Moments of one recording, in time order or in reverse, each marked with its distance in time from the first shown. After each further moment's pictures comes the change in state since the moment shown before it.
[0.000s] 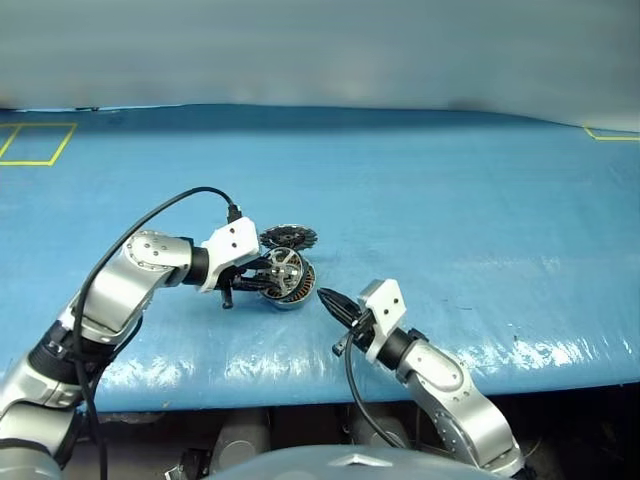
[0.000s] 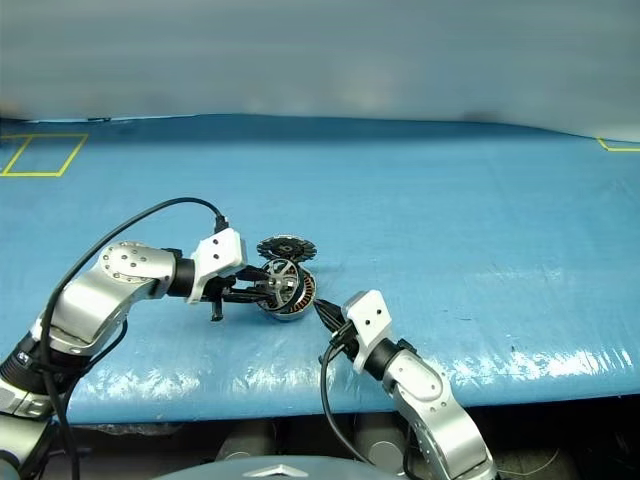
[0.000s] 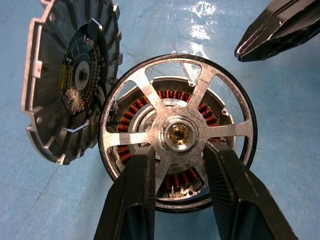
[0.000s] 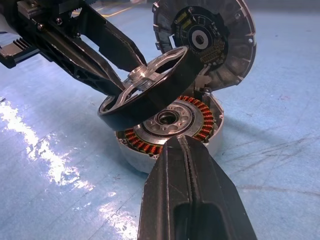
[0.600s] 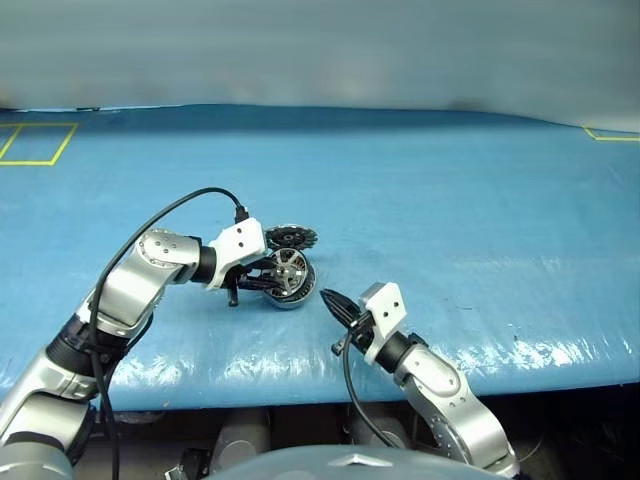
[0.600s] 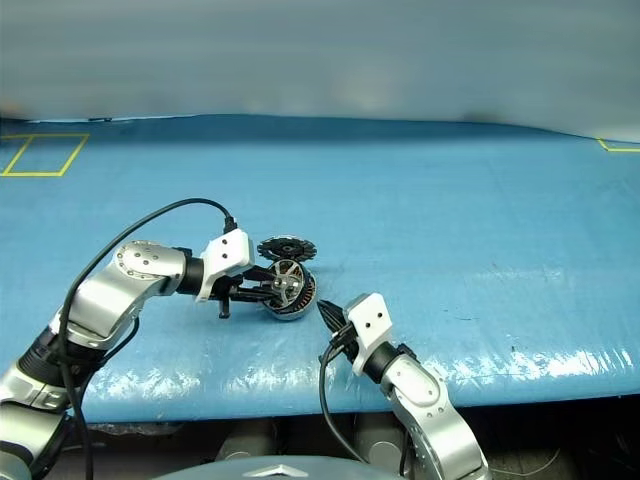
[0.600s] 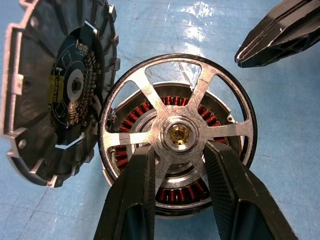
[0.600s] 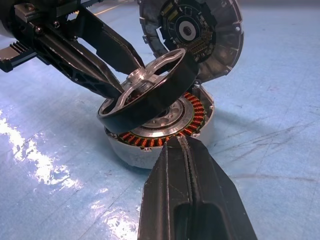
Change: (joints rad) left arm -0.017 -0.044 -0.023 0.074 0.047 -0.043 -0.029; right arm 0.033 0.029 0.002 0.012 -0.030 -0.022 -0.028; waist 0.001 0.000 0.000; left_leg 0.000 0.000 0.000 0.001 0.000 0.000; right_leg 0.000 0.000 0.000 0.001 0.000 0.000
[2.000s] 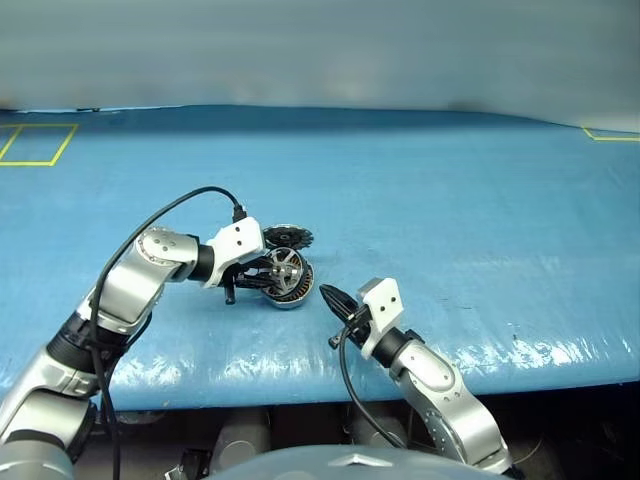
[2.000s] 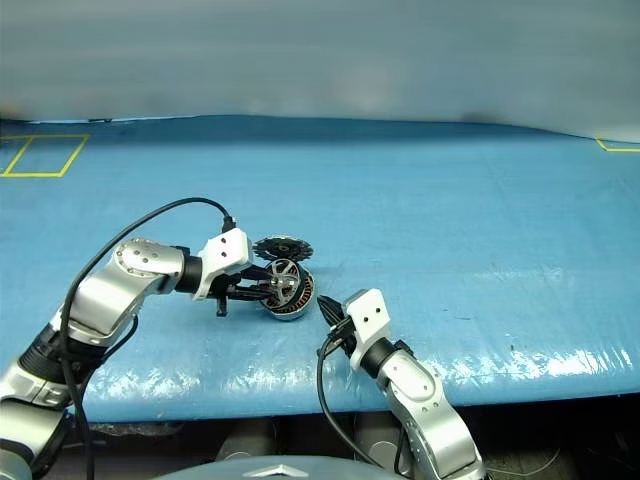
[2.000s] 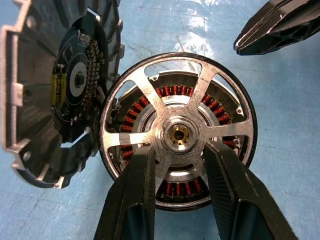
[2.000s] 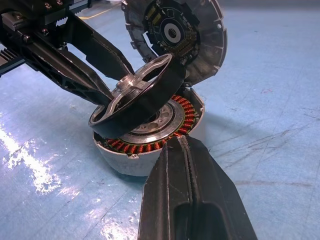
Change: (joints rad) left arm -0.023 0.001 -0.008 0.028 0.042 -0.001 -0.028; right arm -0.035 0.034 -0.003 0.027 -0.006 0.009 -0.025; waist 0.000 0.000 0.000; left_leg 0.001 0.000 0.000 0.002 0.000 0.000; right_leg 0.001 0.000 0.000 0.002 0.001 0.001
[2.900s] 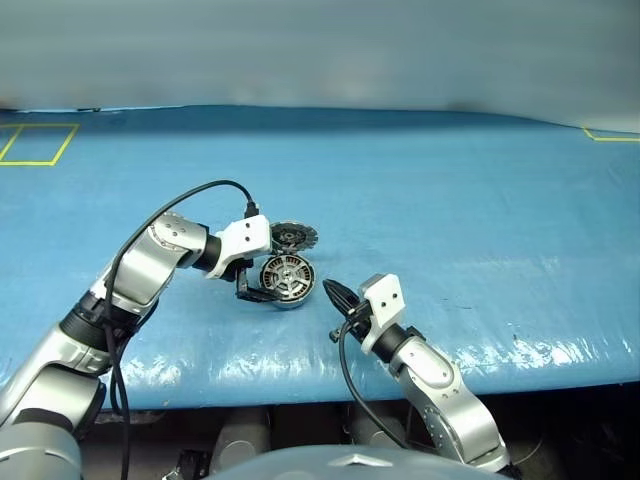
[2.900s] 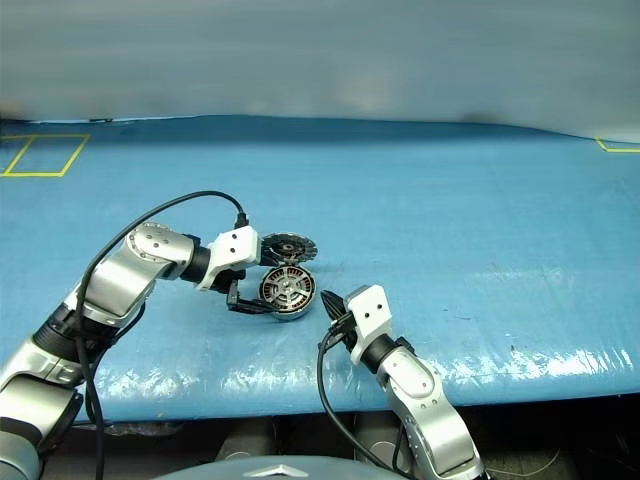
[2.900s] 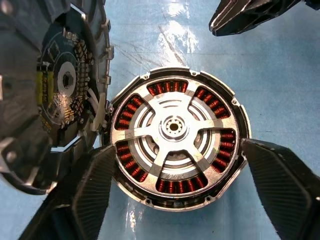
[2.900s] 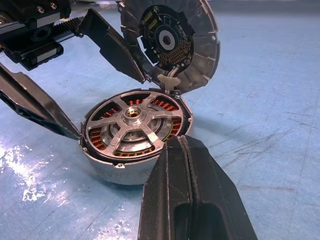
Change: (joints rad) left arm -0.097 -0.014 -0.056 0.102 0.051 -0.068 -0.138; right arm -0.008 0.014 -0.011 0.006 -0.015 -0.003 -0.025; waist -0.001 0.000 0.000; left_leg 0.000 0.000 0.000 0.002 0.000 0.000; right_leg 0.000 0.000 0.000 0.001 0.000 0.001
